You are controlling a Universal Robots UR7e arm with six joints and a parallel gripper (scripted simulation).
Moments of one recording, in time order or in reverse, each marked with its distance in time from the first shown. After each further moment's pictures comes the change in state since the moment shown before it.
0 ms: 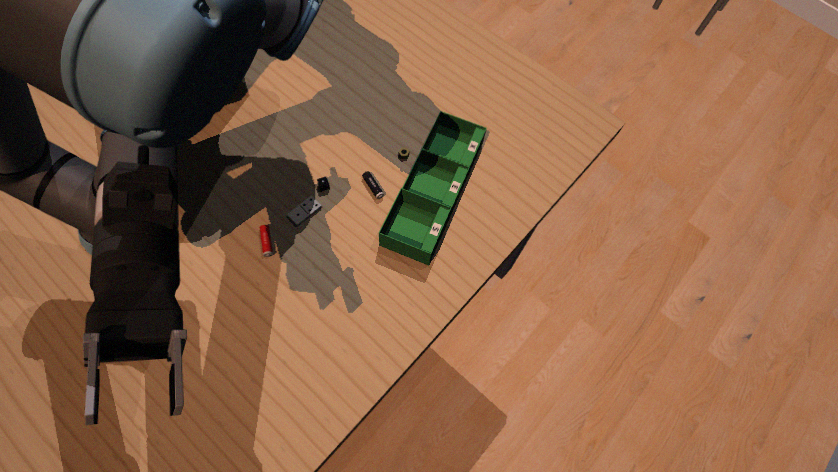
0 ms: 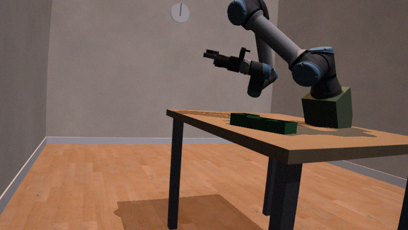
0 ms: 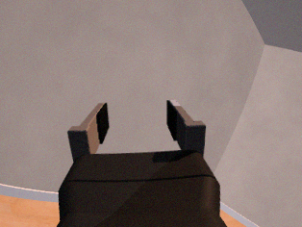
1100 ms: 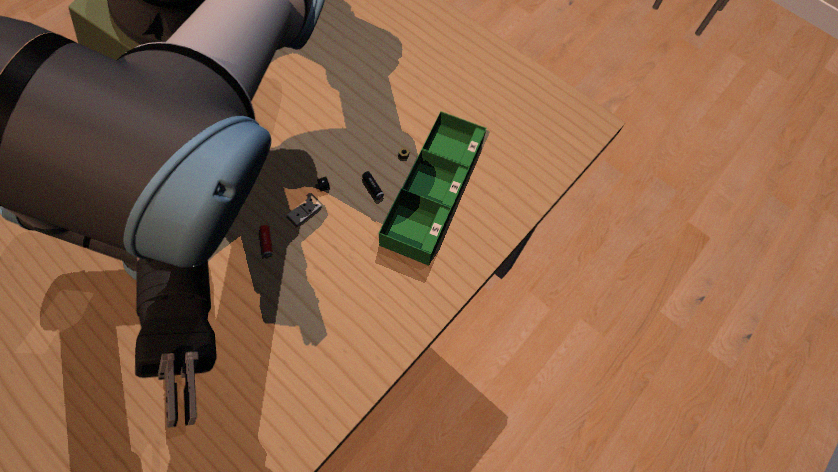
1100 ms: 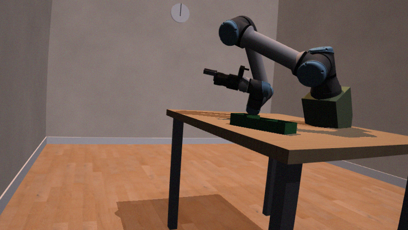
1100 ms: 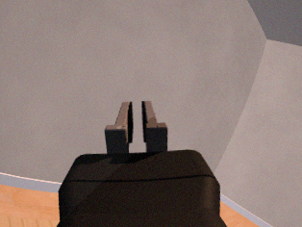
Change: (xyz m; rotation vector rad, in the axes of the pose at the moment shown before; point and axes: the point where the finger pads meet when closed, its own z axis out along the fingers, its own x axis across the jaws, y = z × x) arm -0.041 0.081 -0.016 -0.006 -0.005 0.001
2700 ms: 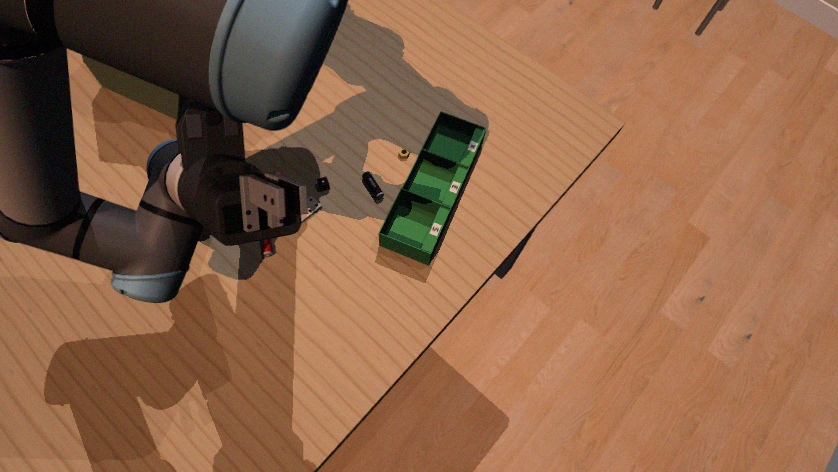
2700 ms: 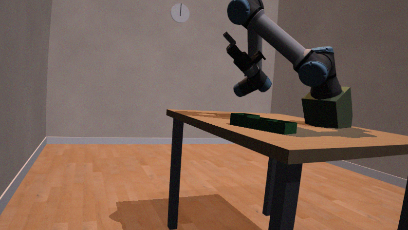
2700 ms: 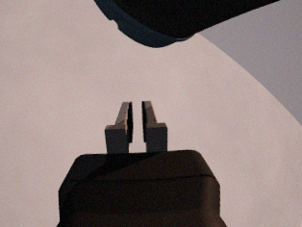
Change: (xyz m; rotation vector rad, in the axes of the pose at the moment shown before) arm -0.053 -0.217 -0.078 0.674 -0.216 0.115
